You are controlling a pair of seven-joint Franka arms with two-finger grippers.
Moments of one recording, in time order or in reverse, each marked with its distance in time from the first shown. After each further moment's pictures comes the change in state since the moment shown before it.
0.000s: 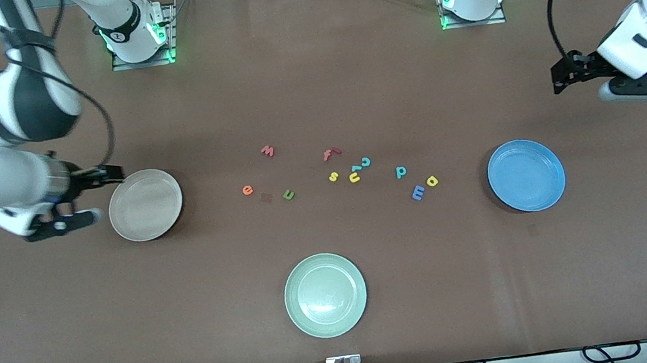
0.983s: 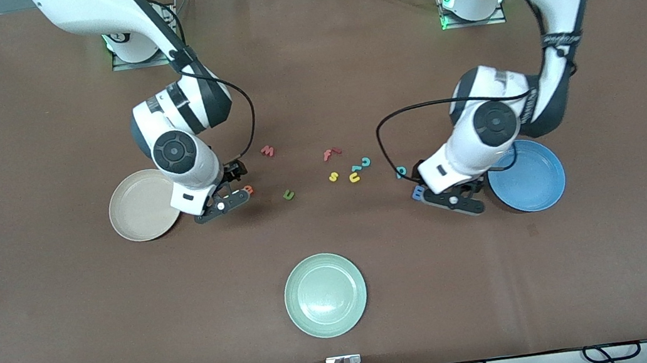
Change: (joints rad) left arm -0.261 0.525 -0.053 -0.014 -0.005 0.628 -0.088; right arm 0.295 0.204 0.003 -0.138 0.013 0.461 0.117
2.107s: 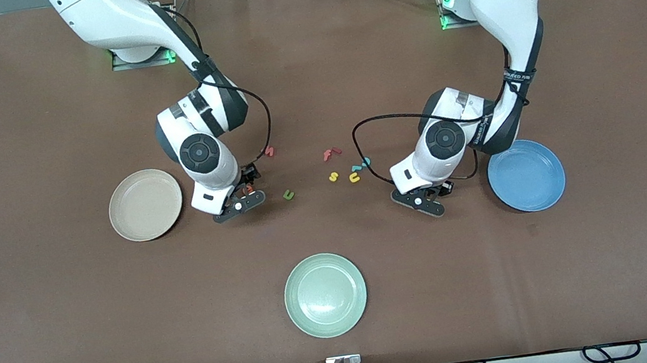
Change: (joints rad) left arm -0.047 0.125 0.000 -0.037 0.099 0.120 0.000; right arm 0.039 0.075 -0.002 -0.001 0.001 0.095 0.039
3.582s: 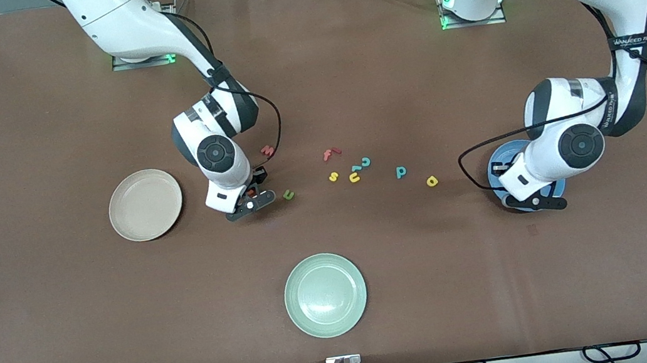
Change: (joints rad) left arm 0.299 -0.156 0.033 -0.029 0.004 -0.311 0.006; right arm 0.028 0.060 0.001 0.004 0.004 0.061 0.027
